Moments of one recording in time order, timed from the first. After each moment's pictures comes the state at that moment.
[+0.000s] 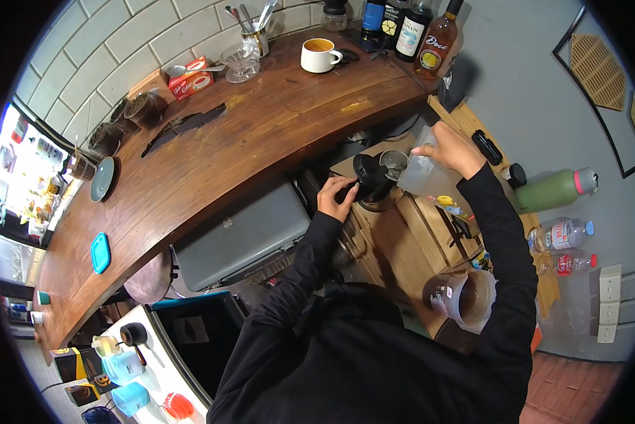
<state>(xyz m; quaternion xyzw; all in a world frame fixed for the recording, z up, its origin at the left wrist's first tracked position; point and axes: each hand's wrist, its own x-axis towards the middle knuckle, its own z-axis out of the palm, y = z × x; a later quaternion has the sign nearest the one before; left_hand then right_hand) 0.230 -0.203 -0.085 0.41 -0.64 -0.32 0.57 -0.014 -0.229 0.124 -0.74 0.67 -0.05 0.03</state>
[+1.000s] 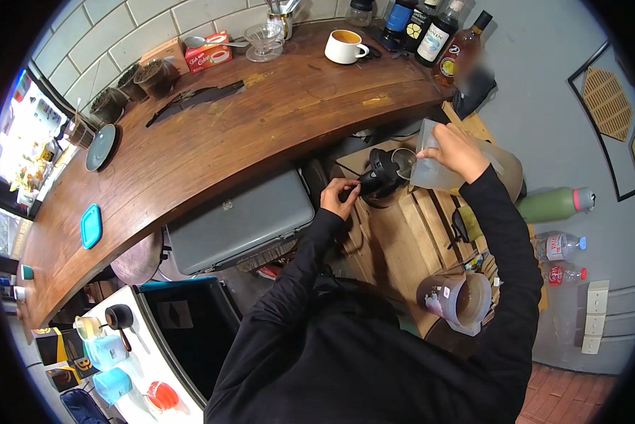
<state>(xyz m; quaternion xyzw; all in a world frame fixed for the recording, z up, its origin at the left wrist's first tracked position) 0.246 -0.192 -0.111 0.47 -0.60 -0.36 0.54 0.024 -0.227 0.131 -0.81 0.58 -0.02 -0.06</state>
